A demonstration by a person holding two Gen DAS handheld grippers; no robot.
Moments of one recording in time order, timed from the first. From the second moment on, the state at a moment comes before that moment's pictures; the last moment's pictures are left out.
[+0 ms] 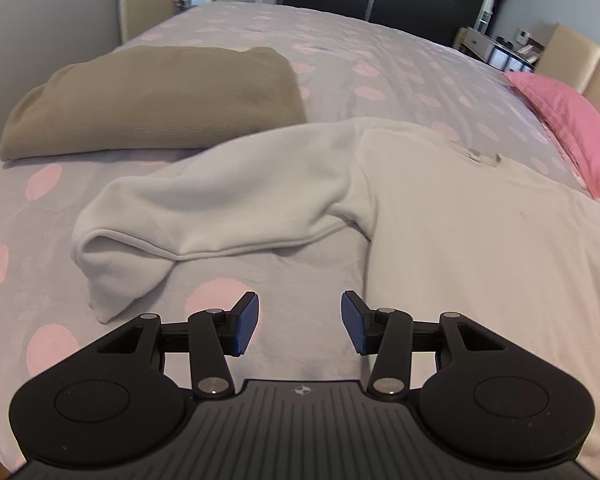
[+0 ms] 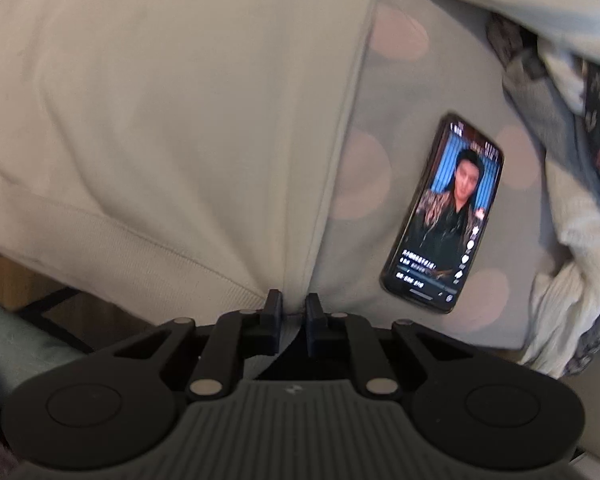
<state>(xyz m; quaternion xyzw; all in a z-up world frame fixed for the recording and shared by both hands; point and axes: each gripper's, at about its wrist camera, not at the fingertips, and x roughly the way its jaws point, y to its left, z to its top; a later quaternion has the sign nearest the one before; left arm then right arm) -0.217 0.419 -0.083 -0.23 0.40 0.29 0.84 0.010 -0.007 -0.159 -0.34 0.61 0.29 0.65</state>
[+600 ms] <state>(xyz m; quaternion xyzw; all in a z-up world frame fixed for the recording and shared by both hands) -0.195 0.318 -0.138 -0.17 0.60 0.05 0.78 -0.035 0.035 -0.147 -0.34 0.46 0.37 0.74</state>
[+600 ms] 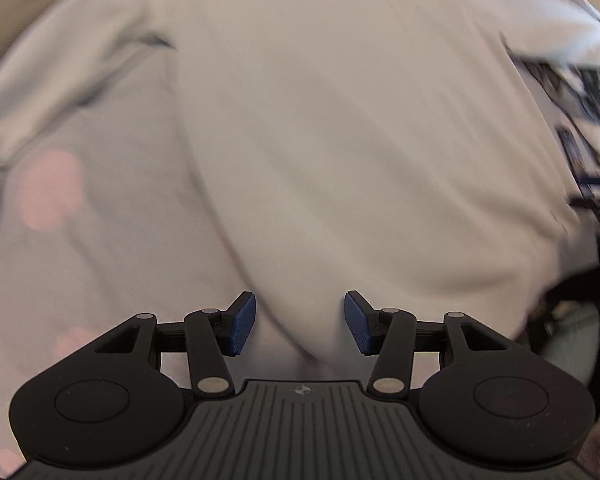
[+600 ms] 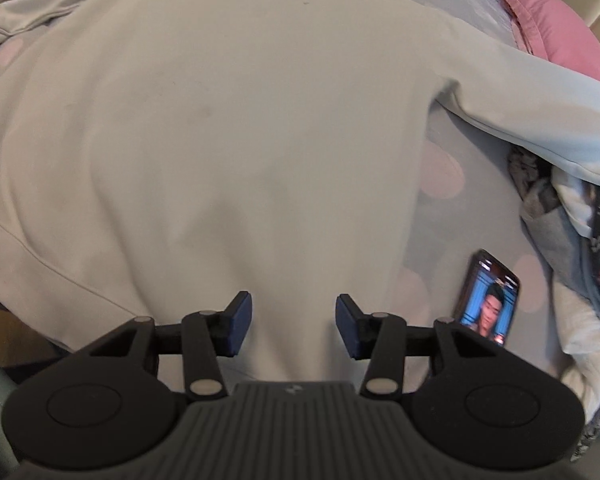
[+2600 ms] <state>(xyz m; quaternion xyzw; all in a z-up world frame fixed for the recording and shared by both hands) -0.251 0.251 -0.157 -0.32 0.48 0.28 0.77 -0.041 0.040 -0.175 -0.29 0.44 0.41 0.74</state>
